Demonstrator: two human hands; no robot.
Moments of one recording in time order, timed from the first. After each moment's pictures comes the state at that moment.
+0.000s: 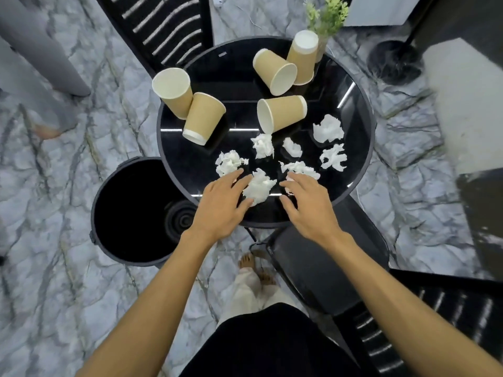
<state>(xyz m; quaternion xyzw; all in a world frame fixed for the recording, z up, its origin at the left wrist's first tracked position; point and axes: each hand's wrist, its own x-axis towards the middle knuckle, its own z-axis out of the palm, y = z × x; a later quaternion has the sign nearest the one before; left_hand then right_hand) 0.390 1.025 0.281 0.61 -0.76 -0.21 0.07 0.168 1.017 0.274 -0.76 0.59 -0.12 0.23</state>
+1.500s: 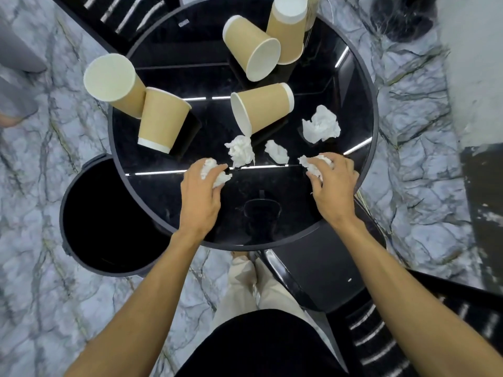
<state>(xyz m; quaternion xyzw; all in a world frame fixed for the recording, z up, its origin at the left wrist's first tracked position) 0.376 0.948 0.207 0.68 -0.66 -0.23 0.20 0.102 0.933 0.215 -0.66 0.71 -0.15 0.17</state>
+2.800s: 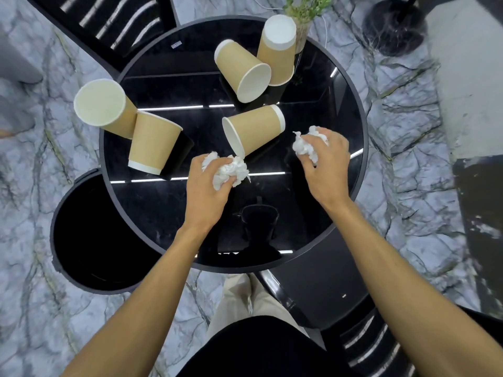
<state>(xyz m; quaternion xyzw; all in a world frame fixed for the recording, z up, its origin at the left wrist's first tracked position) 0.338 0.901 0.240 0.69 -0.60 -0.29 0.29 0.101 0.859 0.238 -0.66 0.69 -0.25 0.18</state>
